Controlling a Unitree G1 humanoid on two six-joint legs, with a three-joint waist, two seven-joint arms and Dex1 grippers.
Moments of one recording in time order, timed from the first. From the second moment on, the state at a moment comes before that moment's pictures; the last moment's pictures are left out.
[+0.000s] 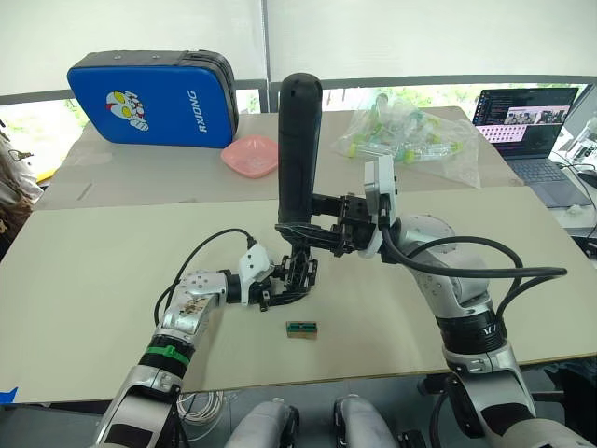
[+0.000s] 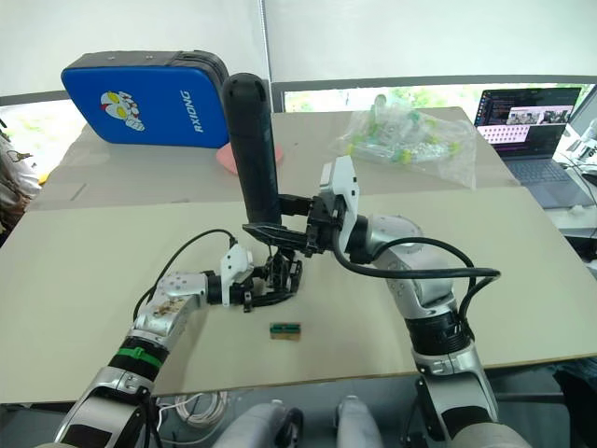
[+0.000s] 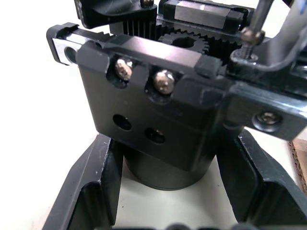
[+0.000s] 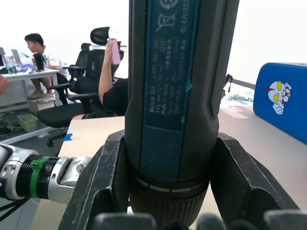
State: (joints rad) left arm -0.47 0.36 -0.18 0.38 -0.19 0.02 -1.12; right arm -0.66 -0.32 0.11 -0.15 0.56 0.42 0.98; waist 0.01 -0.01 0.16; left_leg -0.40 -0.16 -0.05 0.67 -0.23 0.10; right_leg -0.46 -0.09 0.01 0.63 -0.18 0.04
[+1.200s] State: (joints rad) left arm -0.44 0.37 -0.20 0.34 -0.15 0.07 -1.07; right arm -0.64 -0.32 0.19 -0.15 0.52 0.44 0.92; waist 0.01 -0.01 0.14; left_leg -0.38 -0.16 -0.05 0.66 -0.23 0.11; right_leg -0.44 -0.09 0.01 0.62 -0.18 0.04
